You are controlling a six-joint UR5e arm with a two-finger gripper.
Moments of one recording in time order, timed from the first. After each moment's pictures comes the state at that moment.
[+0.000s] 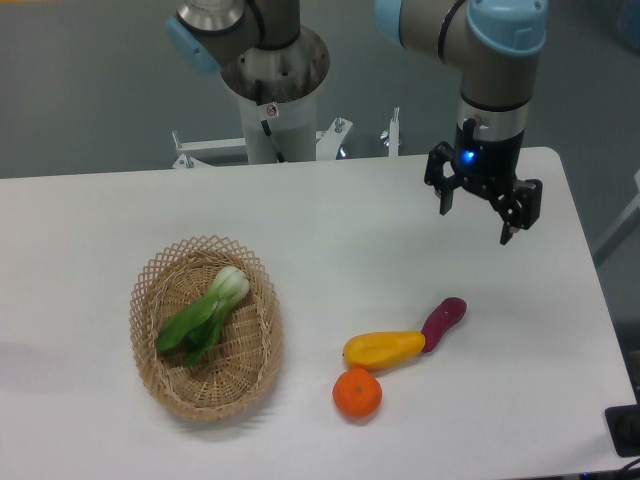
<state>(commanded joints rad) 2.73 -1.73 -1.66 -1.07 1.45 1.46</state>
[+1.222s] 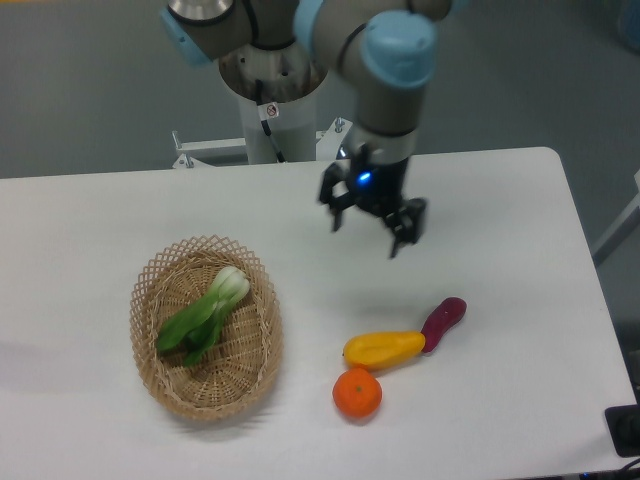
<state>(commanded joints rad) 2.39 -1.73 -1.87 -0.92 1.38 0.92</state>
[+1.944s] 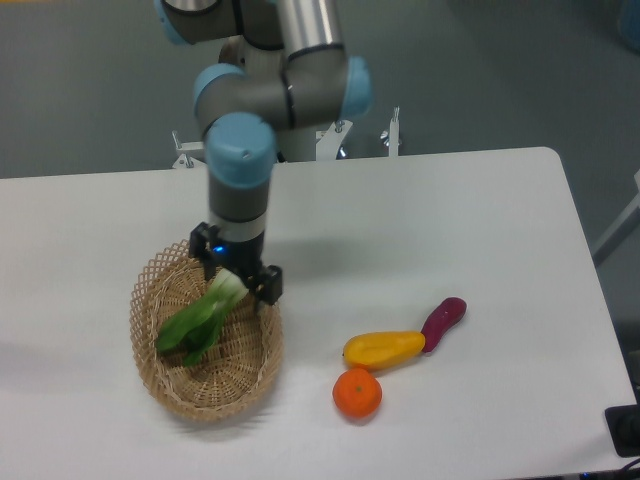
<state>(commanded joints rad) 2.11 -1.88 -1.91 -0.78 1.49 0.78</state>
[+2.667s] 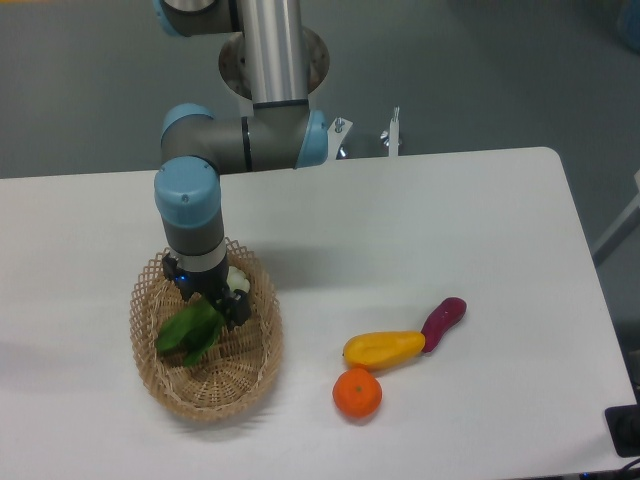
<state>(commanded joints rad) 2.07 -1.96 -1.91 -0.72 1.52 0.71</state>
